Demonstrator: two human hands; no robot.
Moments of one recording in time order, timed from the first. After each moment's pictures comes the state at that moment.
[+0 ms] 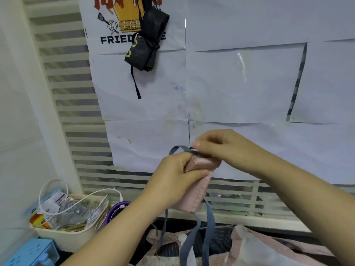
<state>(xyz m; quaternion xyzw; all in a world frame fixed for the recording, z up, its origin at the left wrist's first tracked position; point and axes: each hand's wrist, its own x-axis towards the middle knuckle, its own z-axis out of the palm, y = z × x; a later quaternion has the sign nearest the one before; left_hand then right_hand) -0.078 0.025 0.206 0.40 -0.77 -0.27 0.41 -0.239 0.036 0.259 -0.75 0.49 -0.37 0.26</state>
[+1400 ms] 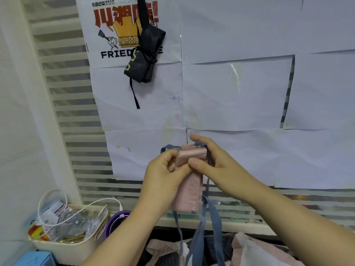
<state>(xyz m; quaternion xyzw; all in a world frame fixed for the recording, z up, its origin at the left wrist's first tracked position) -0.081 0.033 0.214 0.32 -0.63 -0.38 0.59 -0.228 0.040 0.227 -0.72 0.38 -0.47 0.33</state>
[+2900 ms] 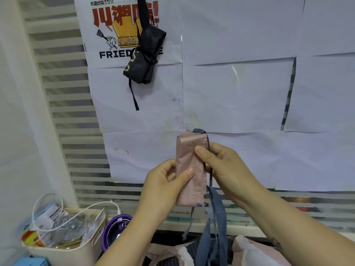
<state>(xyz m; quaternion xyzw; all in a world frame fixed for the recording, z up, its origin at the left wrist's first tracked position) -0.075 0.028 0.201 0.32 -0.62 -0.43 0.57 -0.220 0.031 0.227 -0.58 0.35 -0.58 0.44</state>
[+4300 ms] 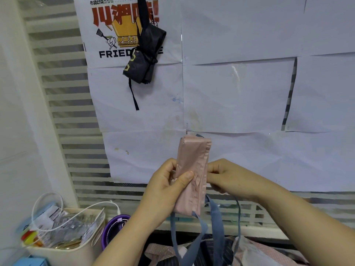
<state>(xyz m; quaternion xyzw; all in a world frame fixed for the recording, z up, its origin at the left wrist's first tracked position) -0.067 0.017 0.190 0.30 -0.67 -0.42 0.54 -0.240 0.033 0.235 -0.74 0.48 -0.29 0.37</state>
